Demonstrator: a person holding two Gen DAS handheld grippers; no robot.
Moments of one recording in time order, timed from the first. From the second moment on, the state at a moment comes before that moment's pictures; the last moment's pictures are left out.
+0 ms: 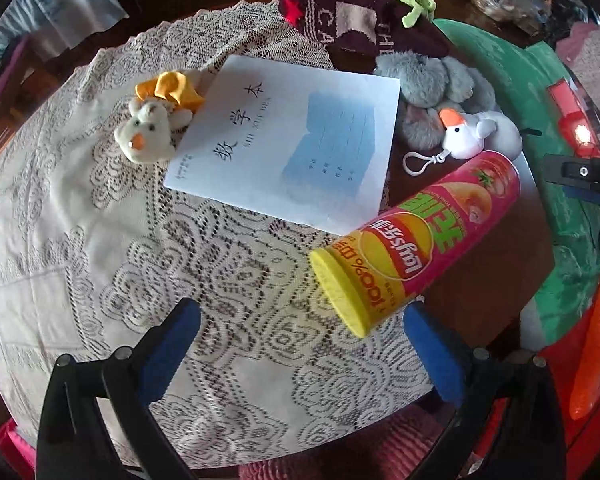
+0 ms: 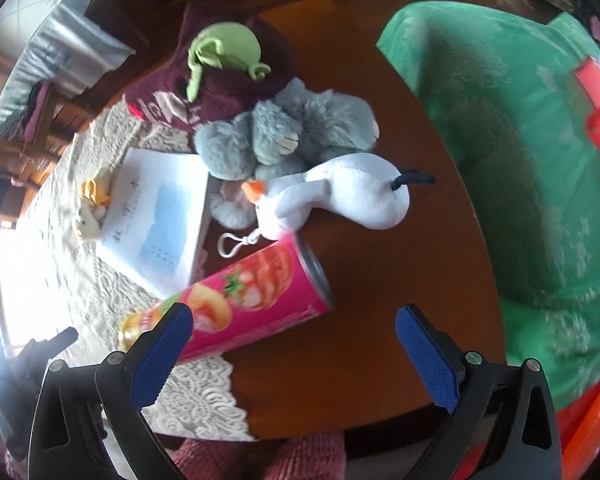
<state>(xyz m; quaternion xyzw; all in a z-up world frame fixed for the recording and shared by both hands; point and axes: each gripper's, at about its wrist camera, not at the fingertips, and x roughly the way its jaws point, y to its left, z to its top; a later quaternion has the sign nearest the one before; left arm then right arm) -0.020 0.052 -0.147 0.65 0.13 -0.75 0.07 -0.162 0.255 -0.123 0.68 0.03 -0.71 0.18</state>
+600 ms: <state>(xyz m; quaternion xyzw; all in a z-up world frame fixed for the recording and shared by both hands) -0.031 0.088 -0.198 0.64 0.15 -0.75 0.05 -0.174 0.232 -0.199 0.72 -0.01 -0.63 0.28</state>
